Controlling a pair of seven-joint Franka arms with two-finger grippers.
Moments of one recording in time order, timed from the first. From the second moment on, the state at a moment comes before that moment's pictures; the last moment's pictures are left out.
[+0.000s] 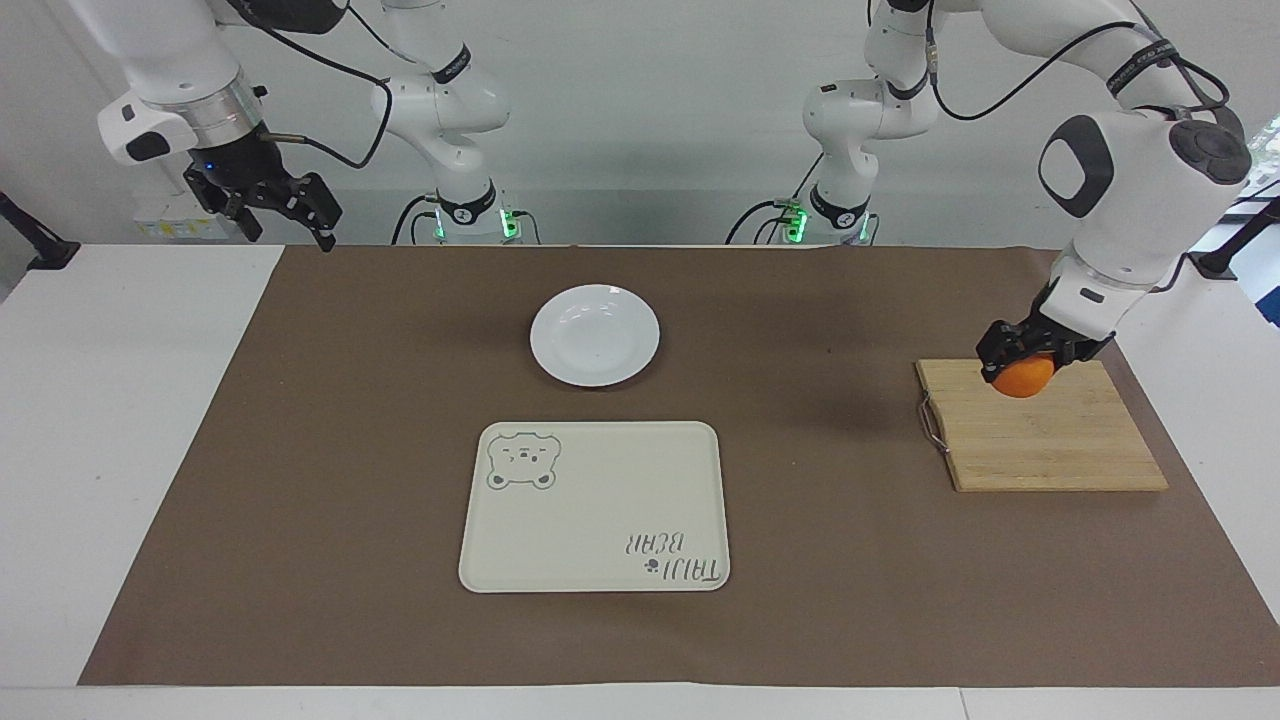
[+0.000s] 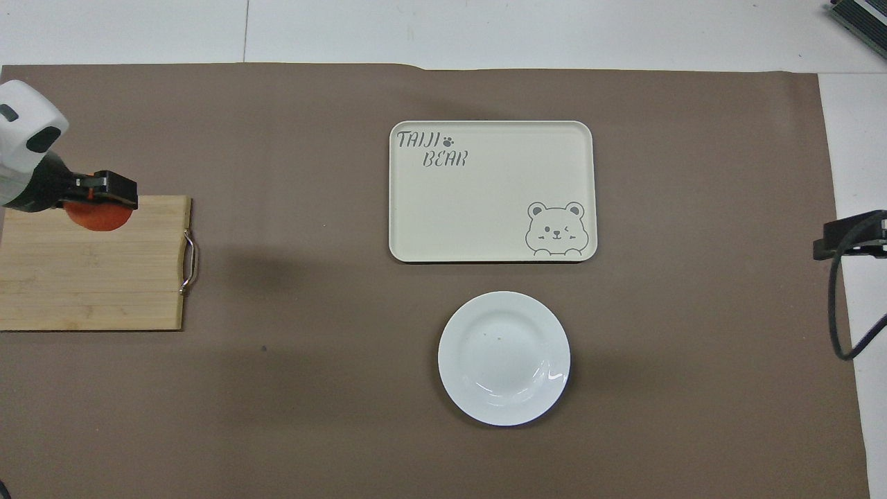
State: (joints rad) left arm -0.03 0.13 -0.01 -1.70 -0.01 1.87 -0.03; right arm 0.07 -0.05 -0.16 -1.57 -0.03 1.47 0.09
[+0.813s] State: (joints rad) left arm -0.43 0.13 -0.02 -1.70 -0.03 1.89 -0.50; right arm 0.07 -0.05 -0.16 -1.57 -0.03 1.47 0.09
